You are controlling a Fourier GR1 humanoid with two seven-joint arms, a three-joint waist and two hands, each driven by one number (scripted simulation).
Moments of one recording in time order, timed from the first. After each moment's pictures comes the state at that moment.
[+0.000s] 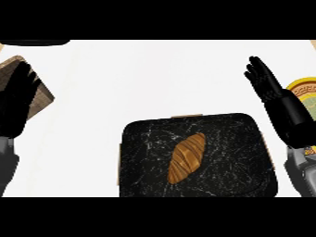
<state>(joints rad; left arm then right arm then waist) -0.25 0.45 0.00 -1.41 0.39 0.22 0.15 -0.26 -0.38 0.17 -1.66 -0.20 -0.04 0.07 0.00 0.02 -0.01</state>
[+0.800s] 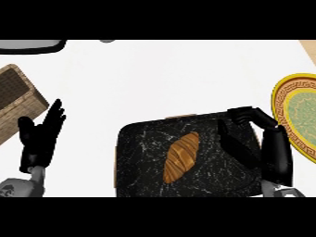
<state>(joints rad) -0.08 0.37 -0.16 -1.39 0.23 0.30 0.17 -0.05 -0.24 0.32 -1.78 0.29 -0.56 0.18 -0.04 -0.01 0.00</state>
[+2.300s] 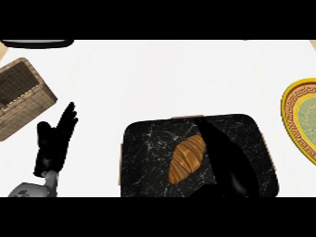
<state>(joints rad) -0.06 0.29 -0.20 -1.45 0.13 0.31 0.20 -0.14 -0.20 0.58 -1.90 0.66 0.15 0.93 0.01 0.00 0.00</state>
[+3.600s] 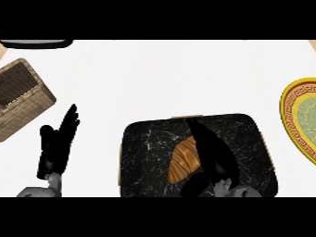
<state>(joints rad) -0.03 0.17 -0.10 -1.46 -0.01 0.22 0.21 -0.13 -0.03 0.48 -1.70 0.76 0.25 0.80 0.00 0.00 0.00</state>
